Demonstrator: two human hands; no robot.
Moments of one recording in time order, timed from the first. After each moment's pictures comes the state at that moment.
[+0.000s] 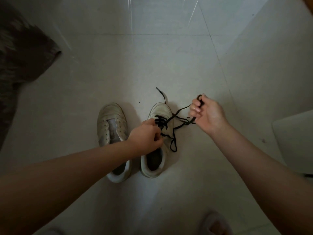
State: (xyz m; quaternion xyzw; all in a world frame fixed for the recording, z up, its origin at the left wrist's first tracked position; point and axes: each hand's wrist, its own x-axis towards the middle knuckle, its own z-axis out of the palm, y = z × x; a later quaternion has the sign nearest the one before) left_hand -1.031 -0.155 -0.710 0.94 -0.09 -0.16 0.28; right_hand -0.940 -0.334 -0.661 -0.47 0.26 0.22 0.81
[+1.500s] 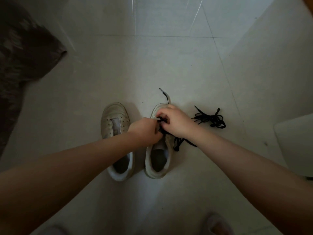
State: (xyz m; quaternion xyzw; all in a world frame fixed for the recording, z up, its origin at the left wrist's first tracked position) left_hand -1.014 -0.150 -0.687 0.94 -0.02 -0.25 0.21; right_hand -0.963 -0.281 -0.684 -0.91 -0.24 0.25 0.24
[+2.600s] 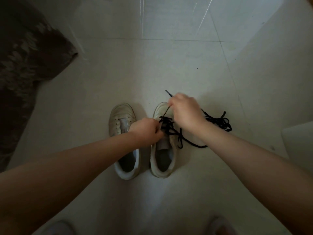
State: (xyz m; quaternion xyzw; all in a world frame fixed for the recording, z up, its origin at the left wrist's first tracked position) left_hand -1.022 -0.133 -0.689 0.94 0.00 -0.21 0.25; right_hand -0.945 -0.275 -0.670 -0.95 -0.30 0.05 0.10
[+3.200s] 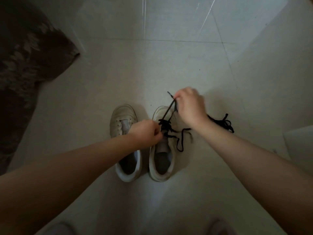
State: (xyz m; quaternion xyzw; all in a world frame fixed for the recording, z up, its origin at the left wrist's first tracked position) left_hand -1.023 -0.125 -0.694 0.95 -0.02 -0.19 0.26; right_hand -0.930 -0.273 -0.679 -0.96 -0.21 -0.03 0.16
